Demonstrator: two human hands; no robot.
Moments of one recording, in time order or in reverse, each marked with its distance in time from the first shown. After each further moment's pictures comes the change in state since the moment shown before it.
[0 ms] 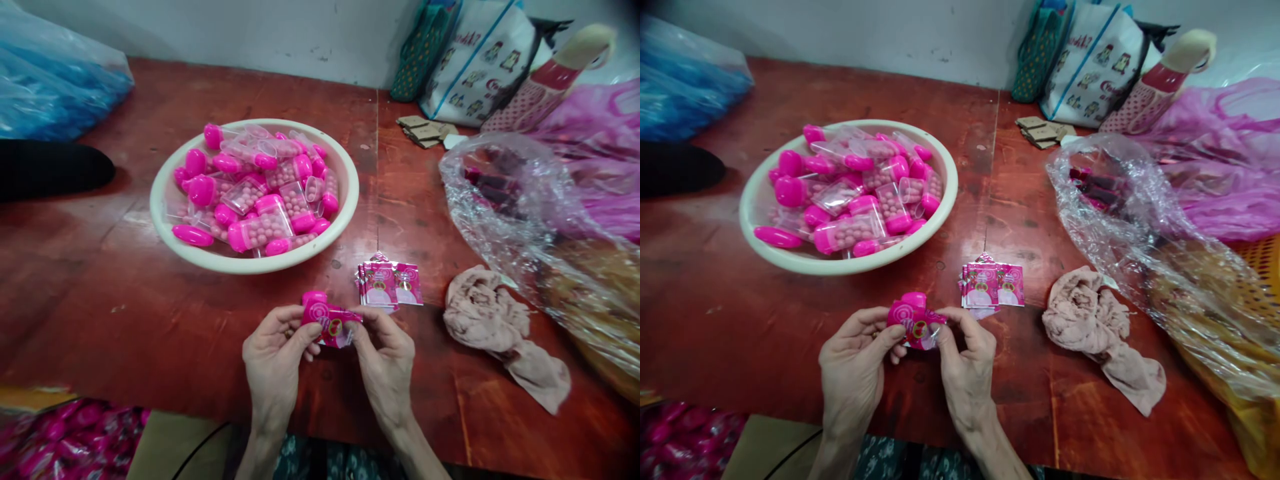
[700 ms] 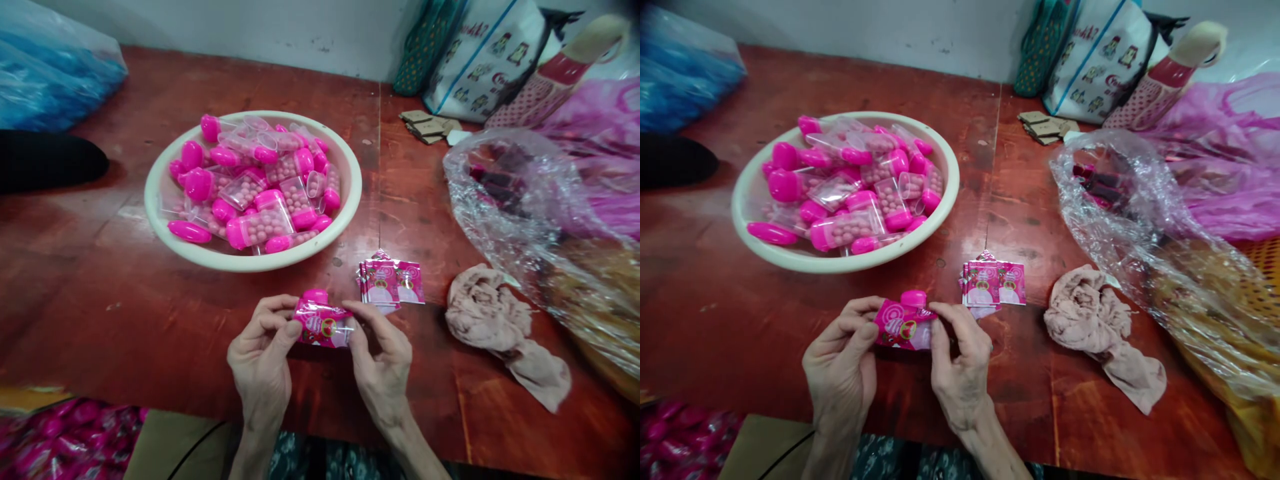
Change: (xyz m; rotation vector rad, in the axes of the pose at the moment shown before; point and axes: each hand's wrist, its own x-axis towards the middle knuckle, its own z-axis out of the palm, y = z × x) left_hand 0.005 0.000 -0.007 -0.131 -0.020 0.288; right_hand 0.003 -0.011 0.004 -0.122 -0.045 -0.186
